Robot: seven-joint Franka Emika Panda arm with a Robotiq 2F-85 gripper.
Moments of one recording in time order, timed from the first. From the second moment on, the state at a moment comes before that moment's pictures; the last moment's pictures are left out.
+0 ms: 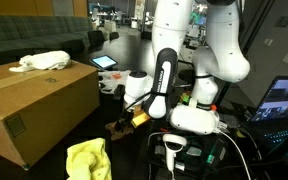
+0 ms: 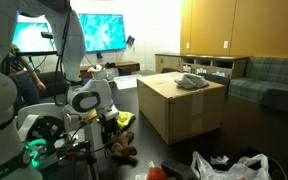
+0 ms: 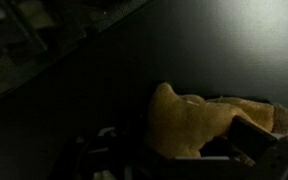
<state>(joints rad) 0.79 0.45 -0.15 -2.73 0.36 3.21 0.79</state>
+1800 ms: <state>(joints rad) 1.55 0.31 -1.08 -2.74 0.06 2.92 0.76</state>
